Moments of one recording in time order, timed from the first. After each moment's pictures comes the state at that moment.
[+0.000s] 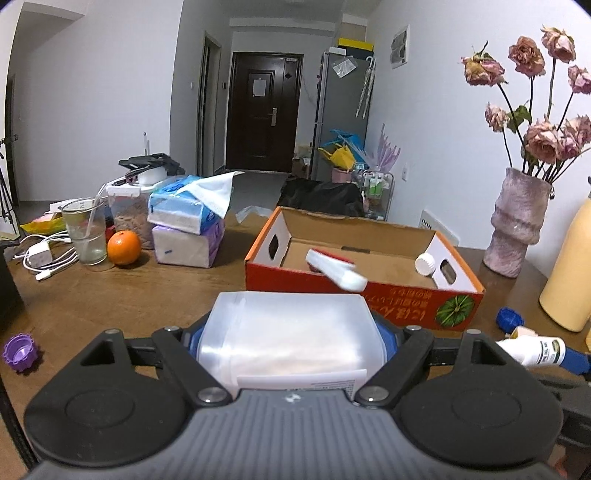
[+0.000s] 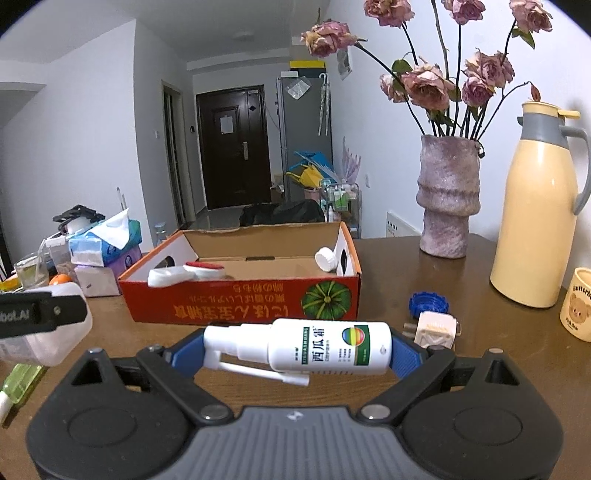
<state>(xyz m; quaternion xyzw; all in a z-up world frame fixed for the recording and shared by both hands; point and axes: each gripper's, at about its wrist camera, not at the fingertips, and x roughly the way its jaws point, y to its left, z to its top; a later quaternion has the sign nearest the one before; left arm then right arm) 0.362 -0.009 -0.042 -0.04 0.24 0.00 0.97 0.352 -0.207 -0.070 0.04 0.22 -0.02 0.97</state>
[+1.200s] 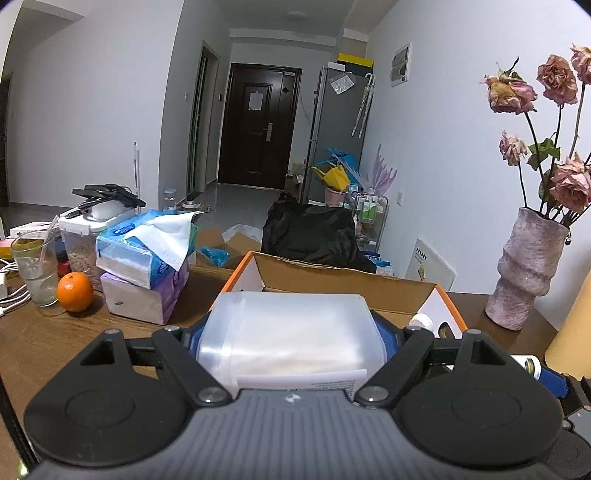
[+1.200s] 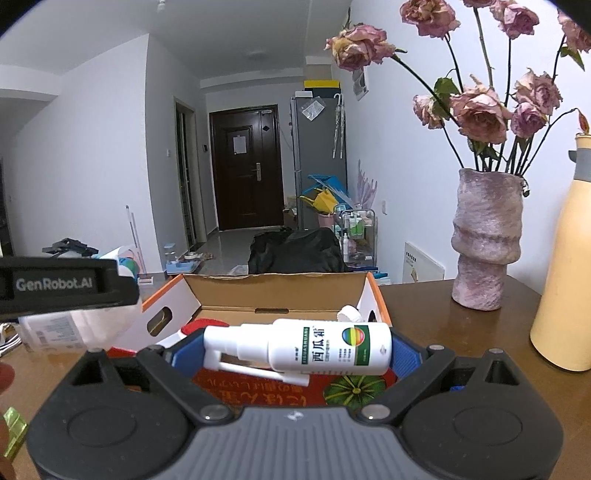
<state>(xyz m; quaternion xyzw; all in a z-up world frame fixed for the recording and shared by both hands) 0.465 -0.033 -0.024 -0.06 0.22 -0.01 0.97 0.445 -0.201 -0.052 0.04 0.18 0.00 0.98</state>
